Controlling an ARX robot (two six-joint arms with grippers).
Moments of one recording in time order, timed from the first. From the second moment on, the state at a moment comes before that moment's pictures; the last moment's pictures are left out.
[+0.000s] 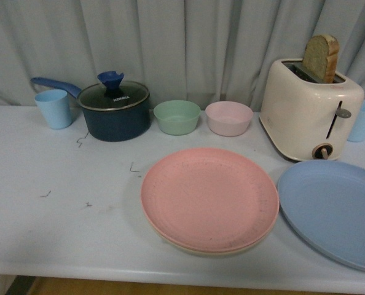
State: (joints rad) left arm 0.00 0.27 0.01 0.27 0.00 -0.01; right arm 0.00 0.00 0.01 0.00 0.00 0.00
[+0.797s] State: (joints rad) left arm 0.00 0.01 0.01 0.00 0.00 -0.01; right arm 0.00 0.00 0.01 0.00 0.00 0.00
